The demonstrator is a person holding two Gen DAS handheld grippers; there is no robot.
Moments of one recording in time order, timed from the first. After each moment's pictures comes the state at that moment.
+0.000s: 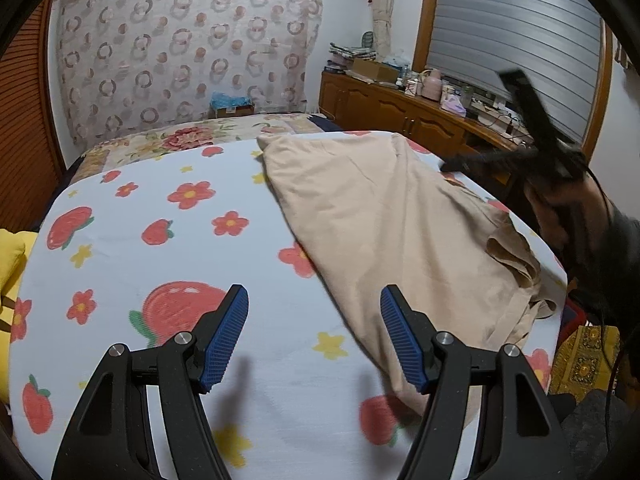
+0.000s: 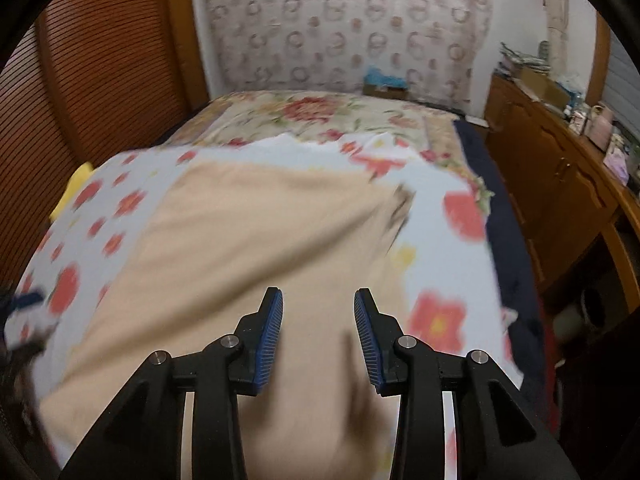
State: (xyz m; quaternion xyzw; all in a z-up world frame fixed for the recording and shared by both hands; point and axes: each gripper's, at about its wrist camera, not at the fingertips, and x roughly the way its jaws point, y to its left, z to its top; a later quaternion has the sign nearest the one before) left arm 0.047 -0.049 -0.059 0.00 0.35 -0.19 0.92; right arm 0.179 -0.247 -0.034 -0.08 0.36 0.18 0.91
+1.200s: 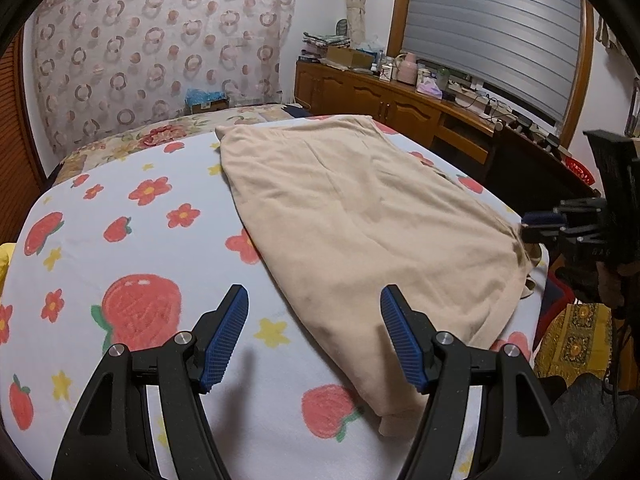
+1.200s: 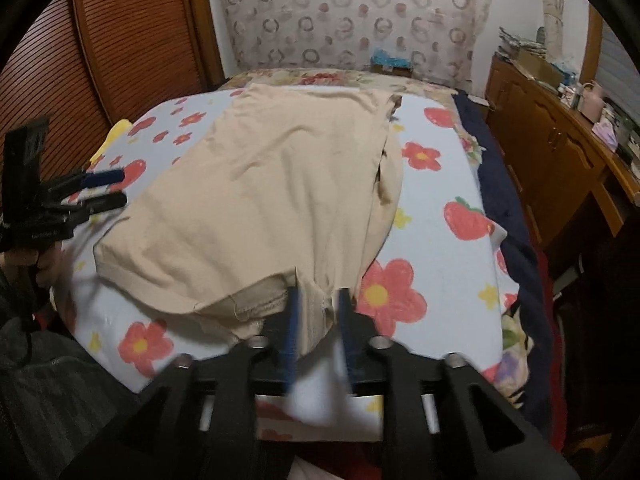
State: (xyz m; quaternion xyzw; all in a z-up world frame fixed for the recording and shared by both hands) left arm 0.033 -0.081 -0.062 0.02 0.36 -0.22 0.91; right arm 0.016 -0.286 -0.036 -0.07 0.38 0.18 0.91
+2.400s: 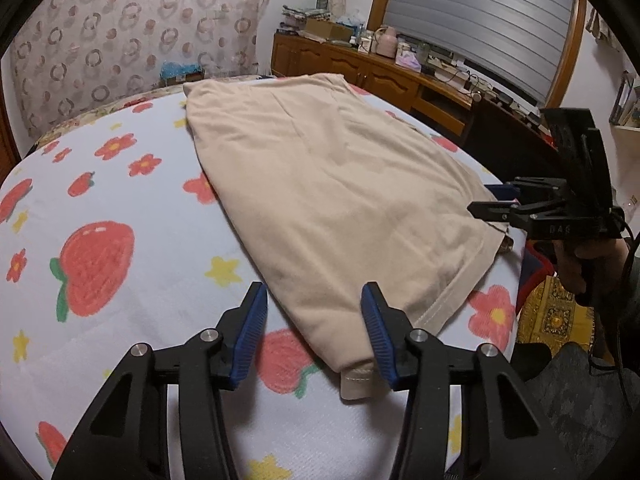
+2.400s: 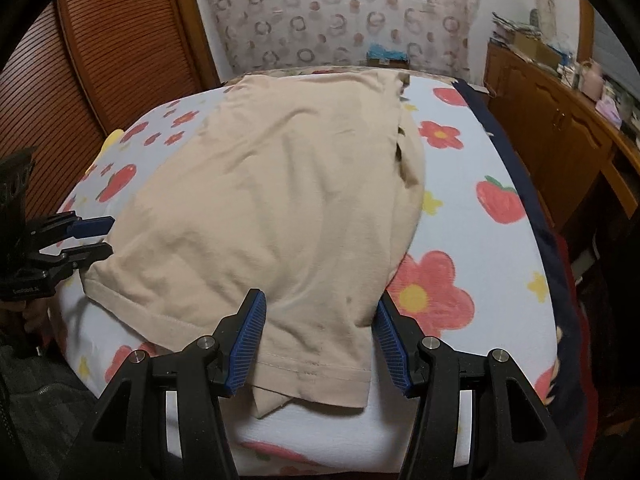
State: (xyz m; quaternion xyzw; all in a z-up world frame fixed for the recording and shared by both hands) left arm 0.011 -0.091 -0.084 0.02 0.41 -0.26 0.87; right arm 0.035 -0.279 -0.074 -0.04 0.39 0.19 0.90
